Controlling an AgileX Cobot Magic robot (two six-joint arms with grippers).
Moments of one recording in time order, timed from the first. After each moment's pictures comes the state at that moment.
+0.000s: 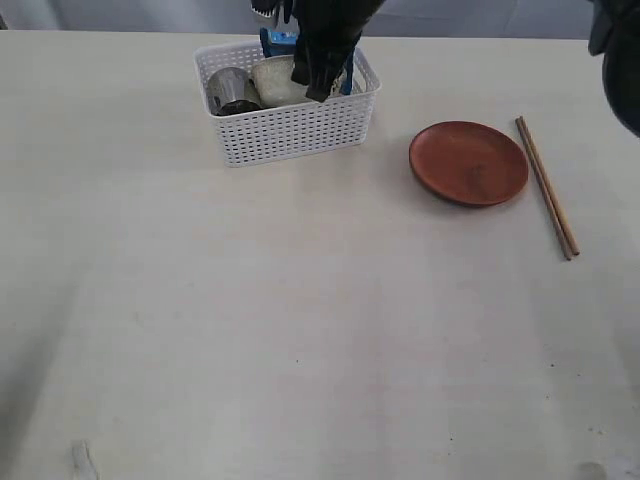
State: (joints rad) left arm -0.25 0.00 0.00 -0.03 0.32 0.23; right arm 0.50 2.26 -1.97 0.20 0.81 -1.13
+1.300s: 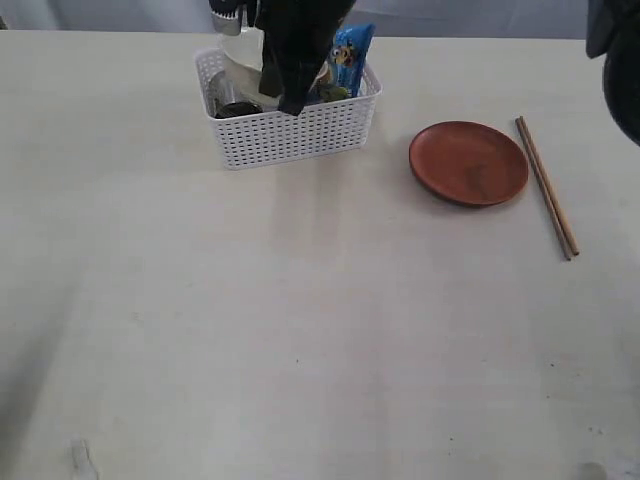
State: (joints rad) left arm -0.25 0.00 0.00 -0.03 0.32 0.23; right arm 0.57 2.22 -2.00 0.29 1.01 -1.15
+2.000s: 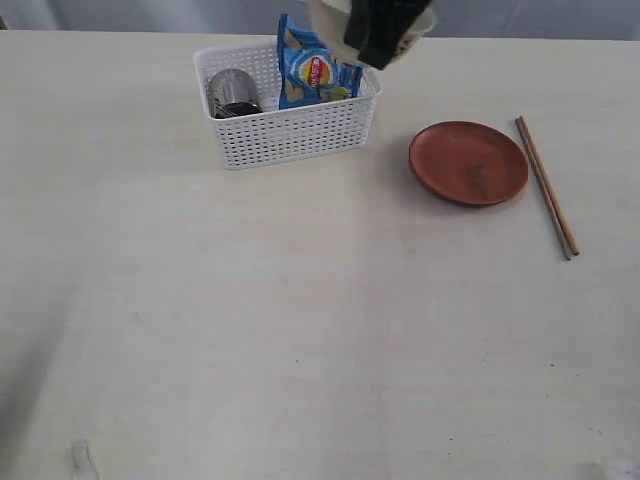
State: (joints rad) left arm -0.25 0.00 0.00 -0.03 0.32 0.23; right arm 0.52 1.80 -1.68 0.15 1.07 -0.90
